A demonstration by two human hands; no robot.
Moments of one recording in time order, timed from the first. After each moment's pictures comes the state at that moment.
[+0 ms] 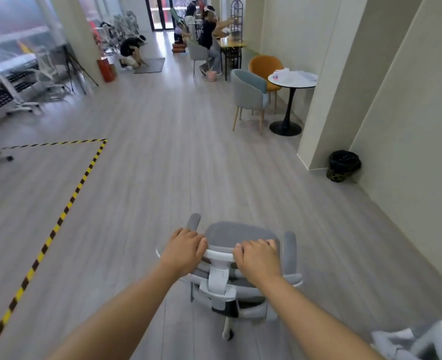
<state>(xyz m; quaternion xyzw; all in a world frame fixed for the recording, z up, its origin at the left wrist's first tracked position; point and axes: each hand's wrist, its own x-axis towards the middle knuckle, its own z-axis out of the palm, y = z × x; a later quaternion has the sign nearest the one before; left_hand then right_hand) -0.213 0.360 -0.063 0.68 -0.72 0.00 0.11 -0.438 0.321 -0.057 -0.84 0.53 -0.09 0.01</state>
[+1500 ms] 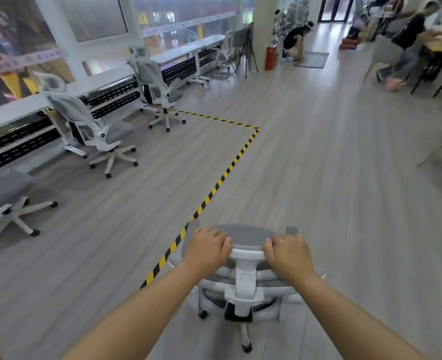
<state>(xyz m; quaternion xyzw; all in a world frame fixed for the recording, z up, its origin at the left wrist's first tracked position) 0.498 0.575 -0.074 0.84 -0.51 0.11 0.13 0.336 0.400 -0.078 -0.95 0.26 -0.18 -0.01</state>
